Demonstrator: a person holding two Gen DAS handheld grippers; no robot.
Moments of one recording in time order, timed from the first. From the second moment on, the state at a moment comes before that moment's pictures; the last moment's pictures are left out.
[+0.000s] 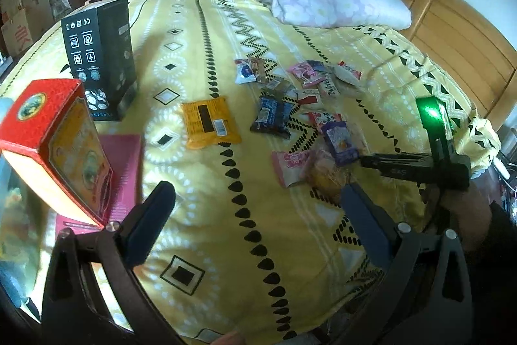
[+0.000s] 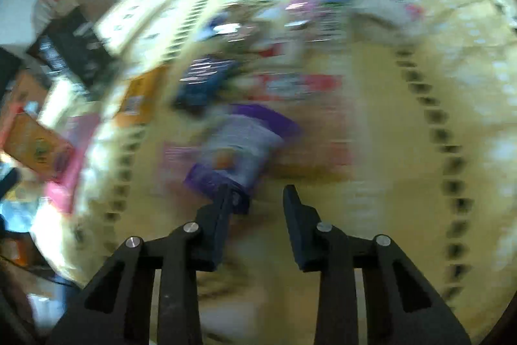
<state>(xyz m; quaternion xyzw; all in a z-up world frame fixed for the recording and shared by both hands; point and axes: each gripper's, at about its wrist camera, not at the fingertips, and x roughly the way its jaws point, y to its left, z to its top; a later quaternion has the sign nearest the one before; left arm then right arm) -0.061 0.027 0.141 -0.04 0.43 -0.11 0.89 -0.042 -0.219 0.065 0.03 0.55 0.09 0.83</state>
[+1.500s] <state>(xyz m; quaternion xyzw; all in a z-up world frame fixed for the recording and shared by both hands) -0.006 -0.079 0.056 -0.03 0.53 -0.37 0.76 -0.093 -0.288 0.069 0.13 0.52 0.18 0.83</state>
